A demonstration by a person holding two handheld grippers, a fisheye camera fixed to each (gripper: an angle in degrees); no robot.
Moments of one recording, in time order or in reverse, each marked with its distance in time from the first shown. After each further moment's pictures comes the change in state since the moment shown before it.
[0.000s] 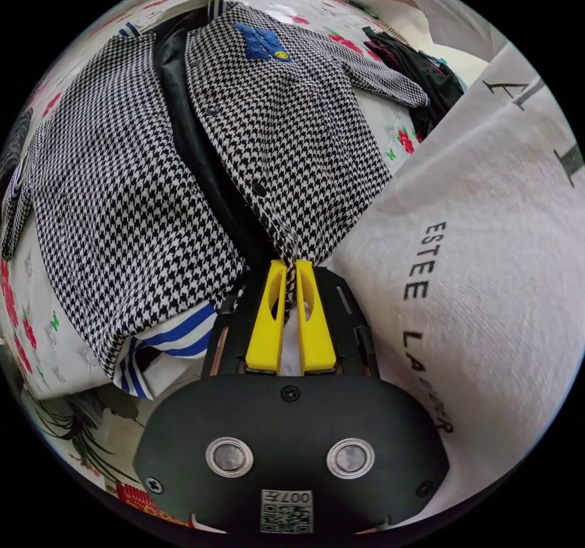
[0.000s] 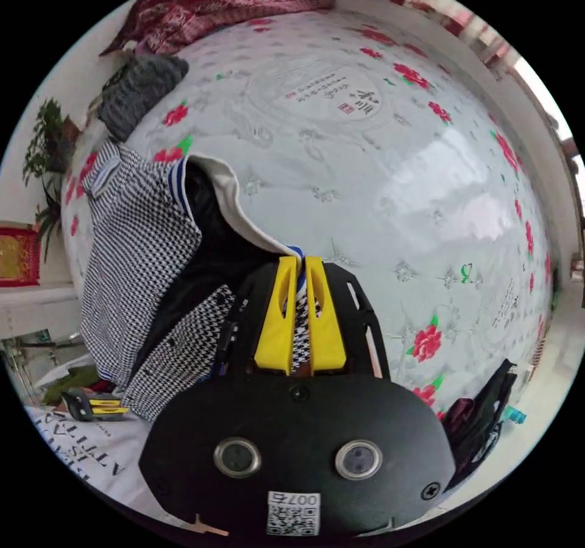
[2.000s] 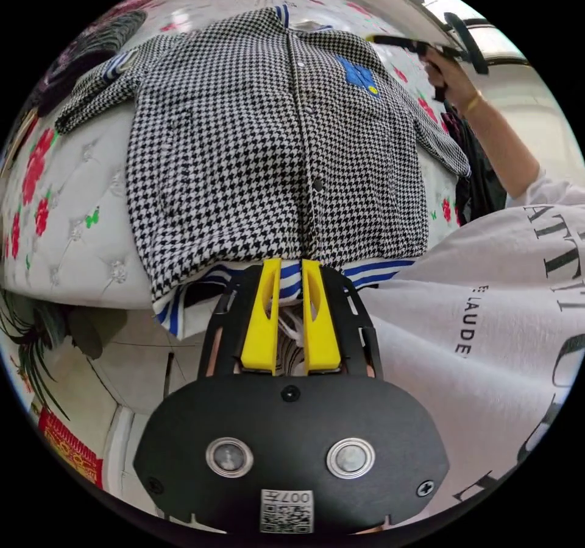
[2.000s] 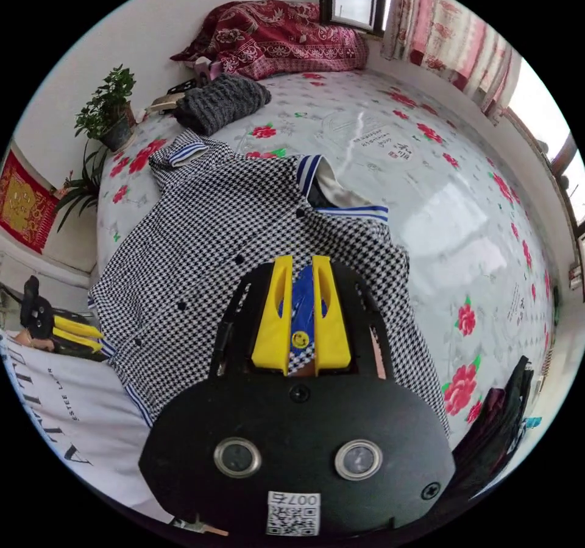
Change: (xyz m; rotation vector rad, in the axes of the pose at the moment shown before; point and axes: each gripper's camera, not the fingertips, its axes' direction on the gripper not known) left arm -0.074 0.072 -0.094 0.105 -0.060 -0.304; right arm -0.152 0.241 0.027 0.083 0.066 -0.232
